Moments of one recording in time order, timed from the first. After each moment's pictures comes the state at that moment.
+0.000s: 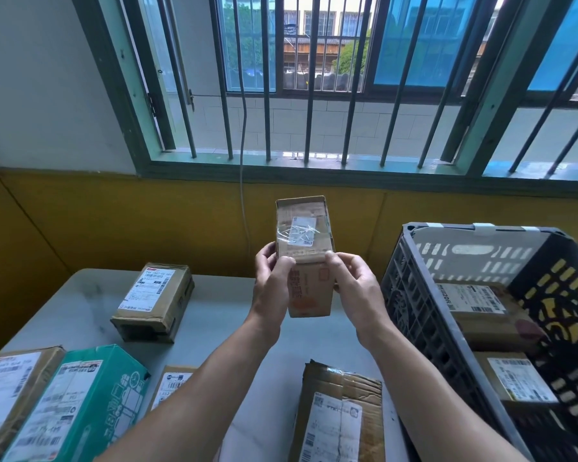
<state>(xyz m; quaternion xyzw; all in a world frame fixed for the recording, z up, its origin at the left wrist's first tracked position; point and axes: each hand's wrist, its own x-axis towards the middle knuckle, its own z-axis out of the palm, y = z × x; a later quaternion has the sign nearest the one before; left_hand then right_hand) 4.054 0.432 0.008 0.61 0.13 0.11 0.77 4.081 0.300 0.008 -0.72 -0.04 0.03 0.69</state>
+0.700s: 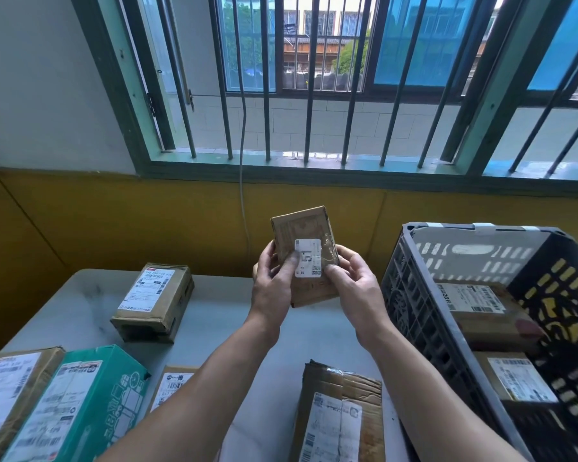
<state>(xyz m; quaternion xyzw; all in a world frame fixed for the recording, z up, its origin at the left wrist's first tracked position) 4.061 0.432 0.003 0.60 0.16 0.12 0.77 4.084 0.300 0.006 -0.68 -0.04 0.04 0.73</state>
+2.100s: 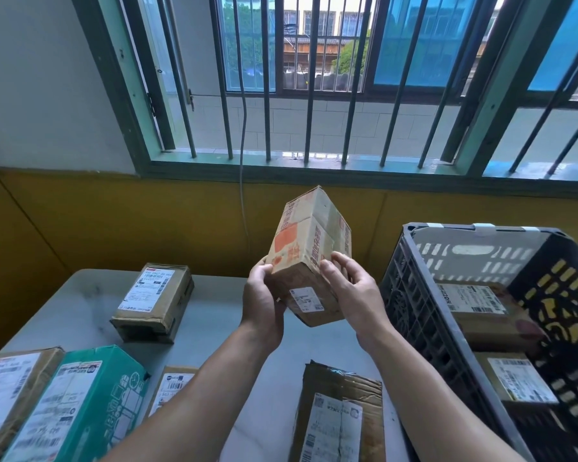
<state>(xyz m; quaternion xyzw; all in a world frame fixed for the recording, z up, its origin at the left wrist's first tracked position) 4.057 0.440 -0.011 0.51 0.19 0.09 0.84 4.078 0.301 0.007 -0.73 -0.01 0.06 0.68</state>
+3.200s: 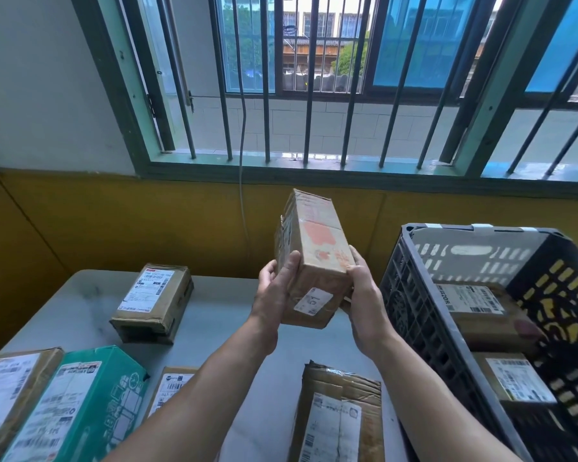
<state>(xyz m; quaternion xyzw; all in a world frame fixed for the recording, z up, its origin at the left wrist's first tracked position) 4.058 0.437 -0.009 0.62 0.17 0.02 0.77 4.077 0.297 0.004 -0.67 -0.06 0.08 0.74</state>
